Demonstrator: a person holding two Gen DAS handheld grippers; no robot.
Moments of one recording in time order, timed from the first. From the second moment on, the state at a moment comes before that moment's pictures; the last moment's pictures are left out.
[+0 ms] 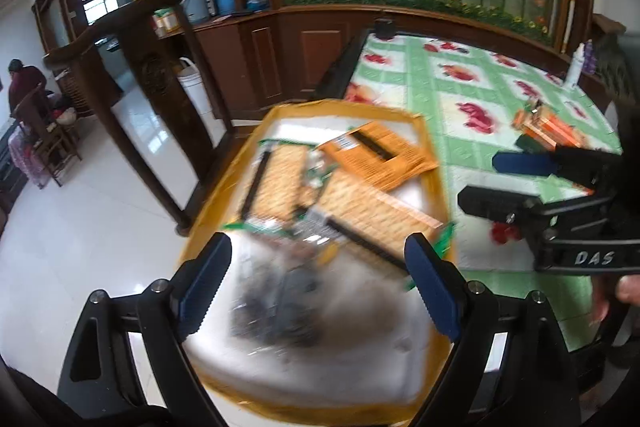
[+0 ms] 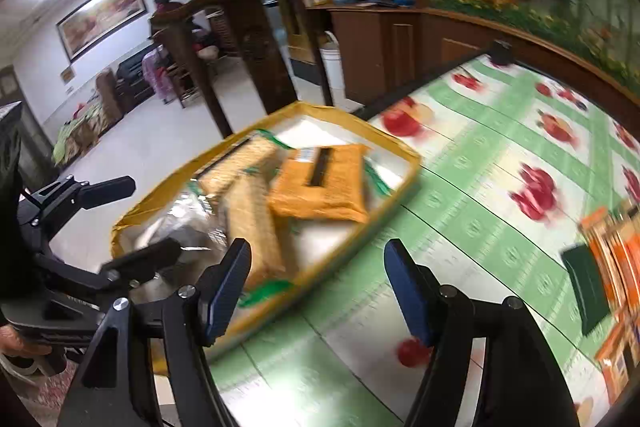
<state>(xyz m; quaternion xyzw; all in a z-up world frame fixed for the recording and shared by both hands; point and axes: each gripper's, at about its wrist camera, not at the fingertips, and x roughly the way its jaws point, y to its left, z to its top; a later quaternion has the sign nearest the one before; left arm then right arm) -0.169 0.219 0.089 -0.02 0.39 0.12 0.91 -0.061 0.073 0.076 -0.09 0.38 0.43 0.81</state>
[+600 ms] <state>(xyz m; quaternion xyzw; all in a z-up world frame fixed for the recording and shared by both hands) -0.070 0.090 0.098 -0.02 0.42 -0.03 0.91 -0.002 -0.077 0.062 -0.06 0.41 0.29 0.87</state>
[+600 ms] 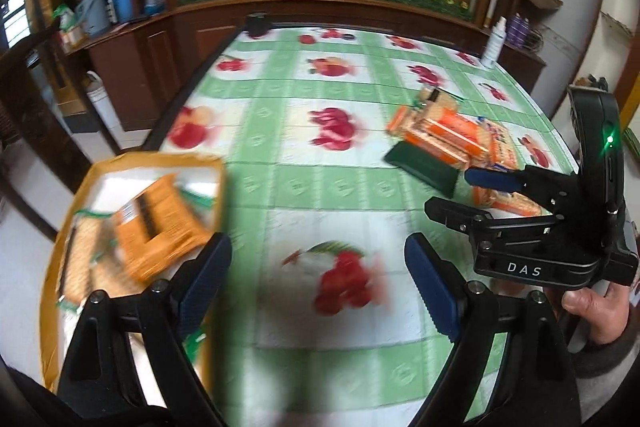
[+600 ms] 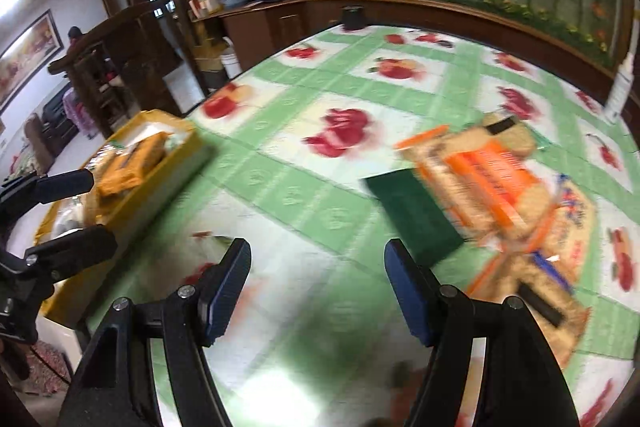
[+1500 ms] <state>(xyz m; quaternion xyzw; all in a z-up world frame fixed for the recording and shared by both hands) 0.049 0.032 0.068 -0.07 0.49 -0.05 0.87 0.123 -0.136 0.037 -0.13 0.44 0.28 0.84</state>
